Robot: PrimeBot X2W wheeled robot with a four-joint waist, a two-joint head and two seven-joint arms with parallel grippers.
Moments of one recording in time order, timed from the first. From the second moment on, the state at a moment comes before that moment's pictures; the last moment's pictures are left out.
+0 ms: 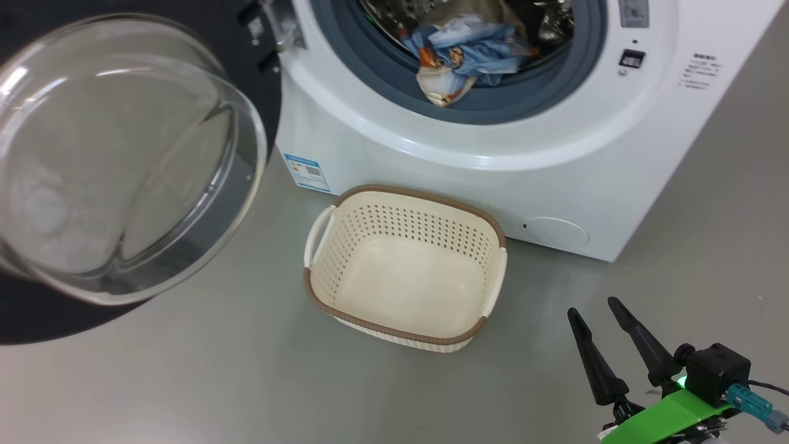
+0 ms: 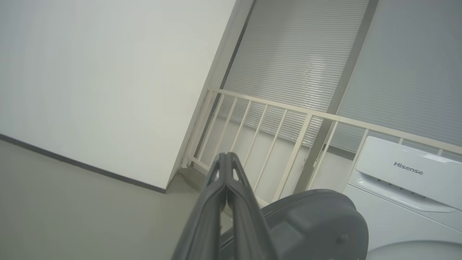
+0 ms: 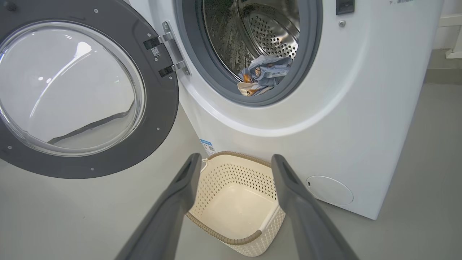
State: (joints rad) left arm -0.39 0.52 0.41 0.25 -0.93 -0.13 -0.25; right arm -0.04 -0.24 0.19 0.14 0.43 0.13 -0.26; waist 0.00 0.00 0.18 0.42
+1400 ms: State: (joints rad) left arm -0.63 0.83 0.13 0.75 -1.51 -0.13 0.66; right arm -0.06 -0.24 0.16 0.14 0.41 0.13 -0.26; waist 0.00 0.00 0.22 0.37
